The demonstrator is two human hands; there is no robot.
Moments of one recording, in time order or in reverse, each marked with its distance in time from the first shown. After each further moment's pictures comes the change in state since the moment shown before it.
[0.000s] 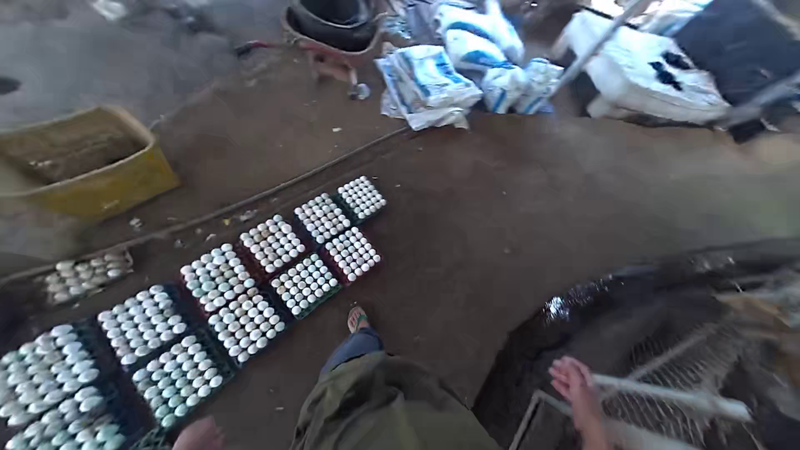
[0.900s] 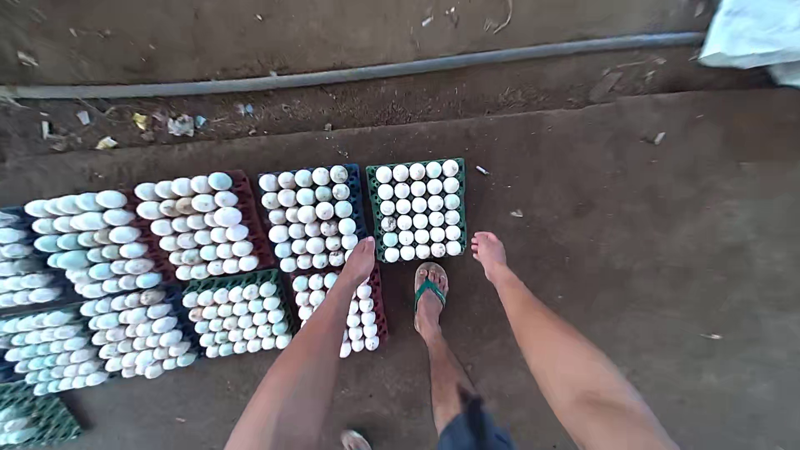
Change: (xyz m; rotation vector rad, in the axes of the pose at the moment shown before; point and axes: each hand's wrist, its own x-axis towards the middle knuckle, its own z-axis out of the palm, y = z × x) left_hand 0.479 0.786 0.464 -0.103 -0.219 0.178; right_hand 0.653 -0.190 1.021 -0.756 -0.786 0.065
